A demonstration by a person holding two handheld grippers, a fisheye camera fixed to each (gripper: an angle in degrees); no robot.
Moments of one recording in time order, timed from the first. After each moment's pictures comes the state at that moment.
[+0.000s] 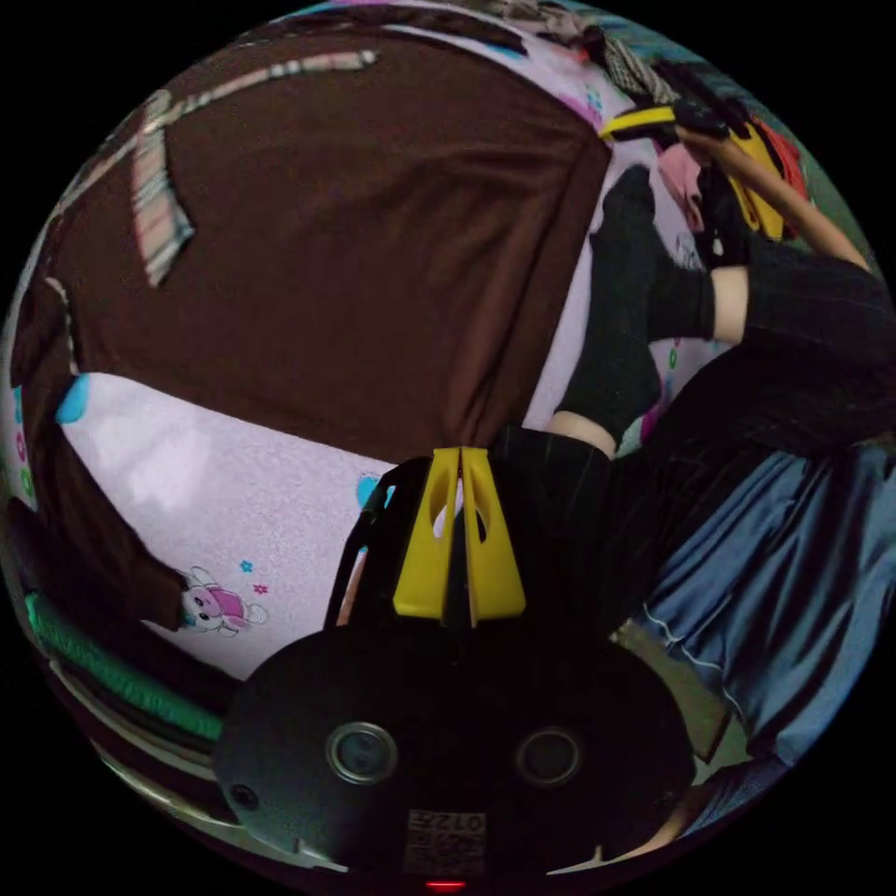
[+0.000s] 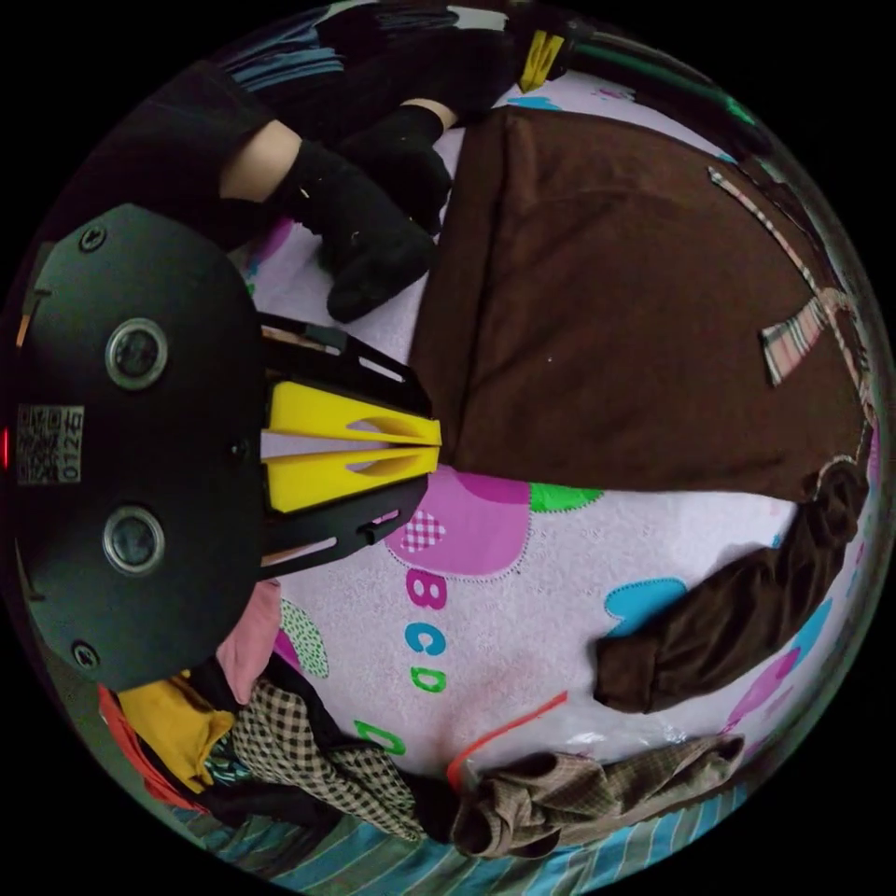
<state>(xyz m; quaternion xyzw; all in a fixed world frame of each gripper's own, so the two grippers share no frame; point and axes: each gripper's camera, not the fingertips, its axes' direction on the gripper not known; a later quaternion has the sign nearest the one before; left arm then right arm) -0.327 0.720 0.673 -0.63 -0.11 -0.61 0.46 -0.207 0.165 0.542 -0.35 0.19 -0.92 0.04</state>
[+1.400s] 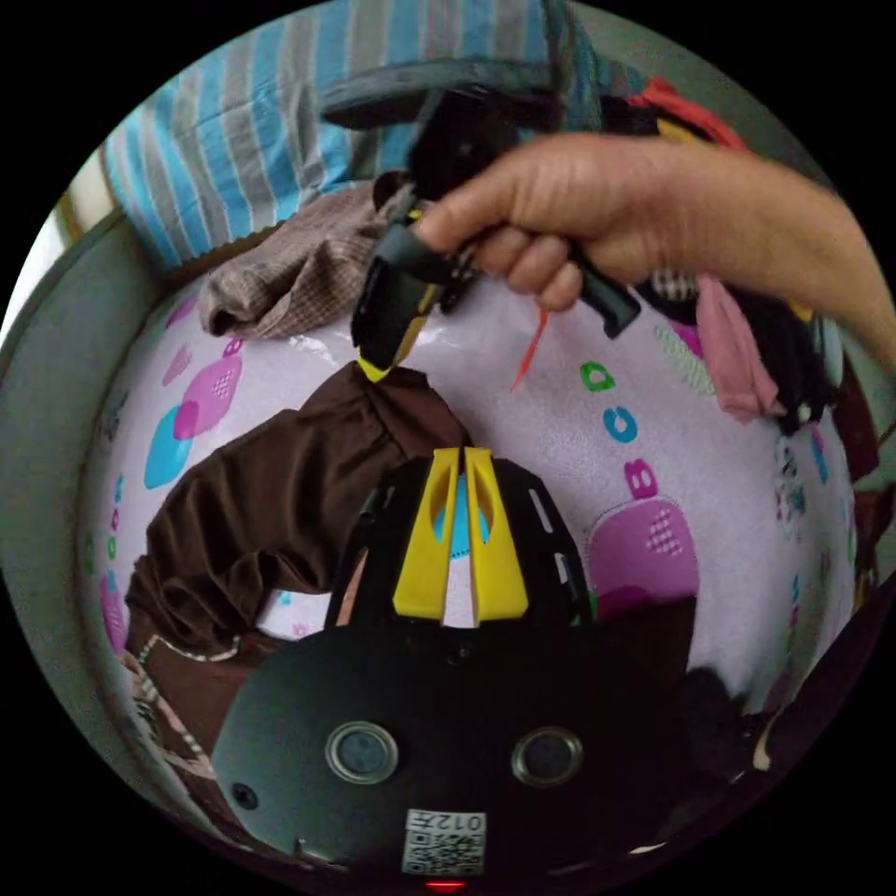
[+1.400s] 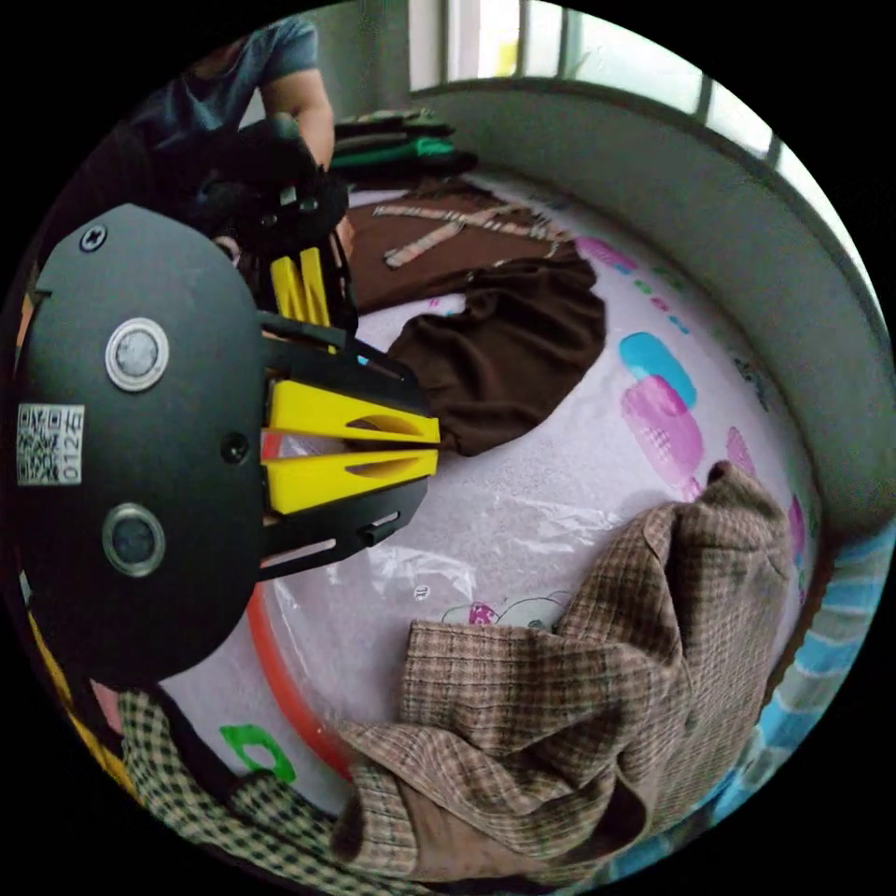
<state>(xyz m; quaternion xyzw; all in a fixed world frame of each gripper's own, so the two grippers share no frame) -0.487 0.750 0.963 -0.56 -0.25 -0.31 0.72 -0.505 0.111 0.761 -0.48 0.06 -0.81 0.33</state>
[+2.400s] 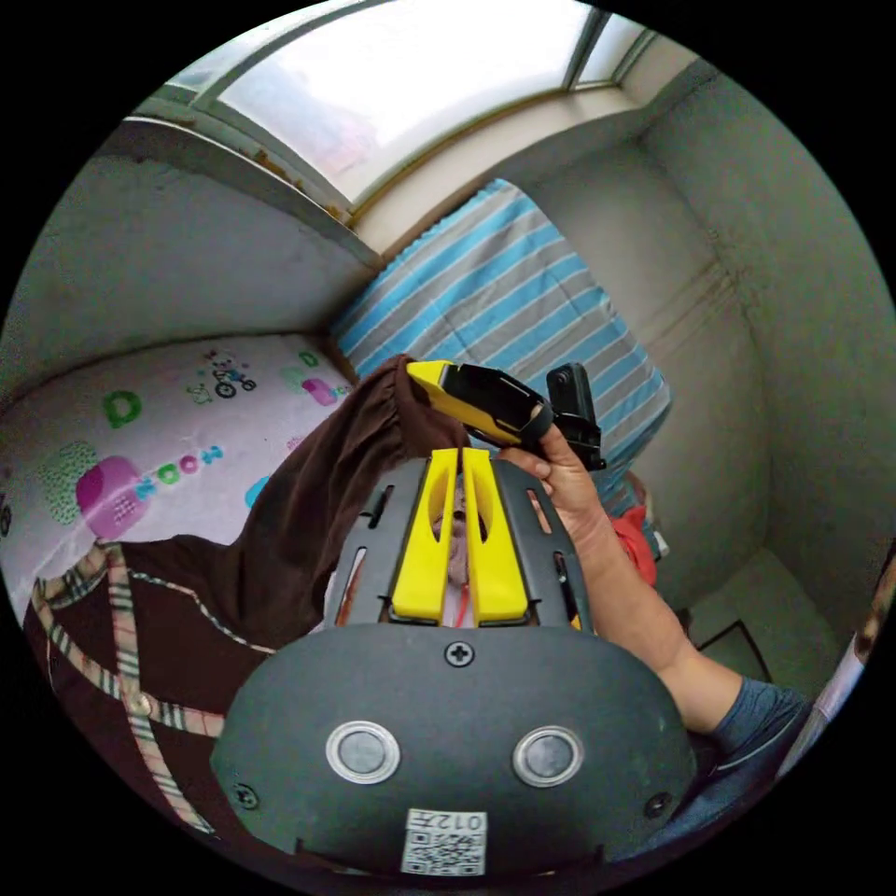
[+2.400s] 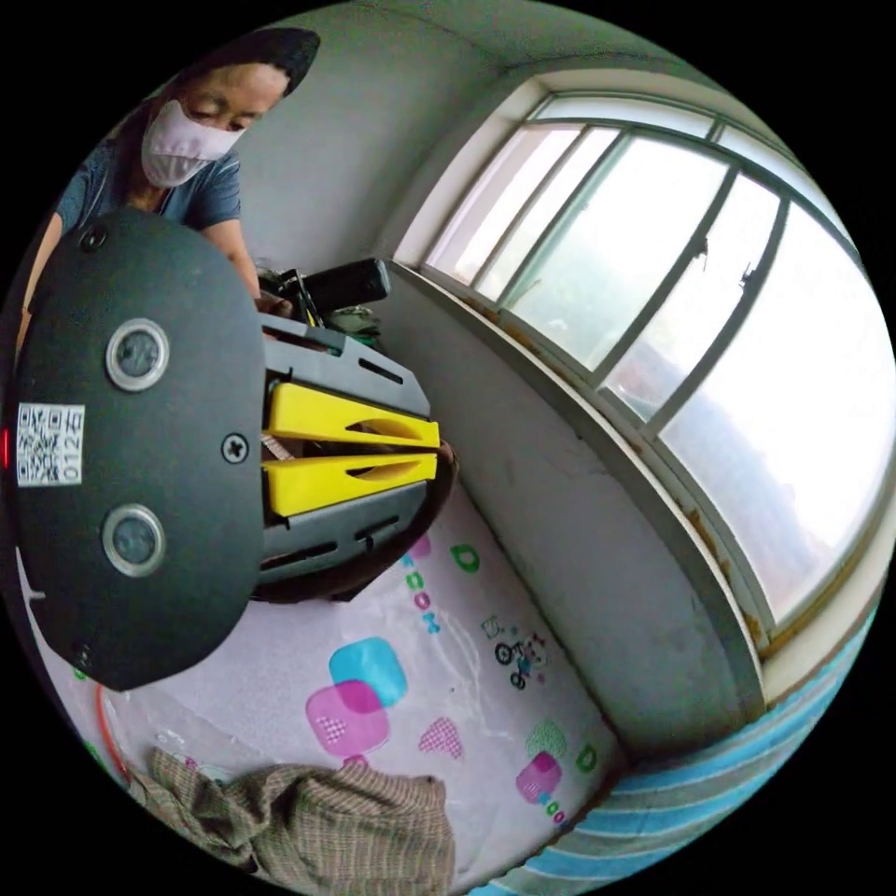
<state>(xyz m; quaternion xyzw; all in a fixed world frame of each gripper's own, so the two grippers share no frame) -0.530 0.549 0.539 -0.08 -0.40 -0.53 0.74 -0.638 0.257 0.583 -0.60 -0.25 -0.70 0.29</state>
